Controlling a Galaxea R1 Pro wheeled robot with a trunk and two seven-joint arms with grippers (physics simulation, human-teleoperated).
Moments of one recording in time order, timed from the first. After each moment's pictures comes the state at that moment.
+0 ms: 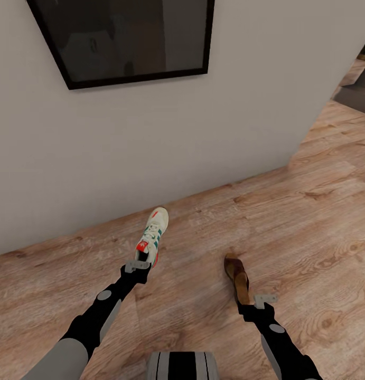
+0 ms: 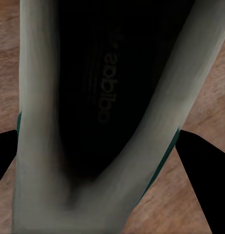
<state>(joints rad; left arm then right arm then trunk) -0.60 0.00 -0.10 -0.66 0.09 -0.11 -0.22 -0.44 0.00 -0.15 -0.65 0.14 0.03 0.01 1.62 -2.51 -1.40</state>
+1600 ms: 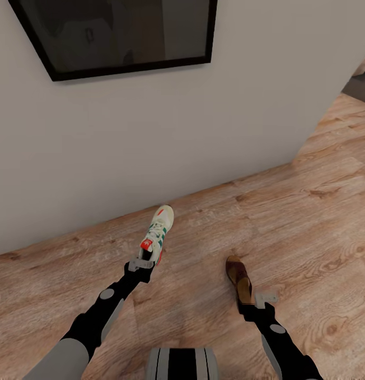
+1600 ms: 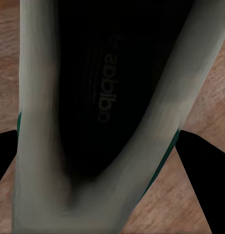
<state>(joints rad) -0.59 0.00 -0.15 -0.69 0.09 -0.13 -0.23 -0.44 0.00 -0.15 -0.65 0.14 0.02 0.01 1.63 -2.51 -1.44</state>
